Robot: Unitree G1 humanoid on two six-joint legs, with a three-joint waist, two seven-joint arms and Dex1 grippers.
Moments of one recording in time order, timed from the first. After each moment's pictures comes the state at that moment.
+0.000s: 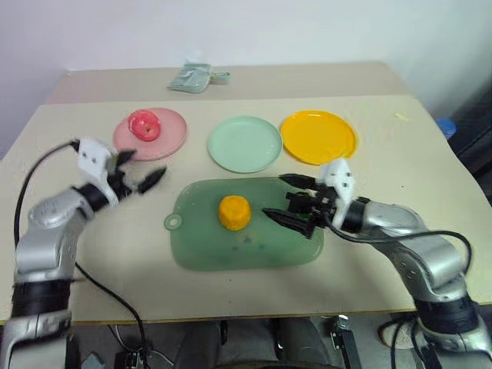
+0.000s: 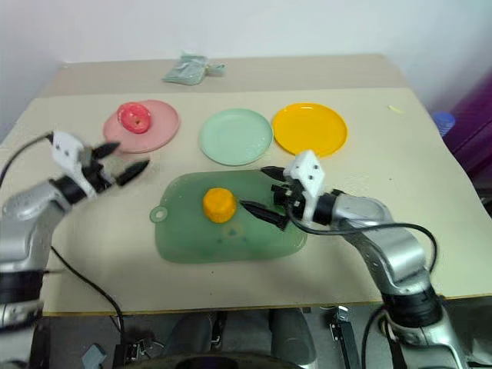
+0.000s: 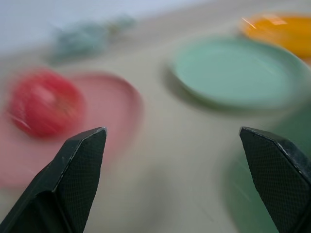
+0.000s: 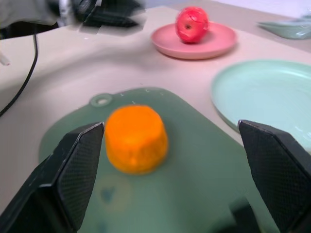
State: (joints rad) left arm -0.17 0.69 0.25 -0.10 -0.46 0.37 -0.78; right arm -0.33 -0.52 0.12 -0.46 0.51 0.64 0.67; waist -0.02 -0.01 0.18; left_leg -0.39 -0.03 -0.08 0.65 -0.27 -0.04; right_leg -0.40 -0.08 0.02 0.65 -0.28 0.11
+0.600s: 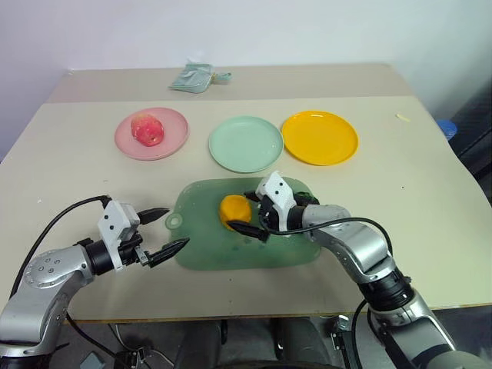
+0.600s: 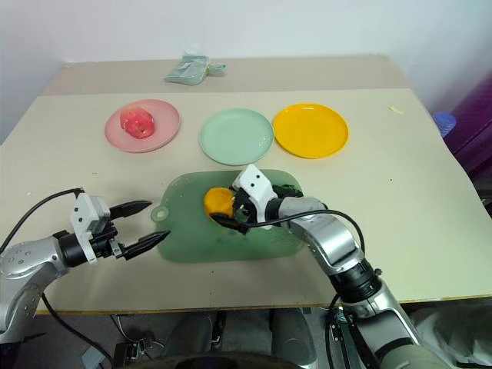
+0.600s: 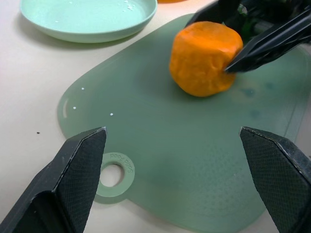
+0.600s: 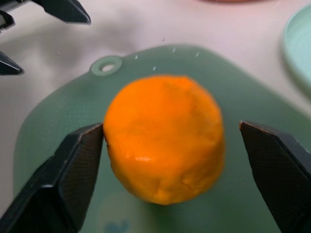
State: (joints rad) left arm 0.17 0.71 0.25 -0.40 -0.50 0.35 -0.92; right arm -0.45 -0.36 0.35 -0.22 0.32 0.70 0.62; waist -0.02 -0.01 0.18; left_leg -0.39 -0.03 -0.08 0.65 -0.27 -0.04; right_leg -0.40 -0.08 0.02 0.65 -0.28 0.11
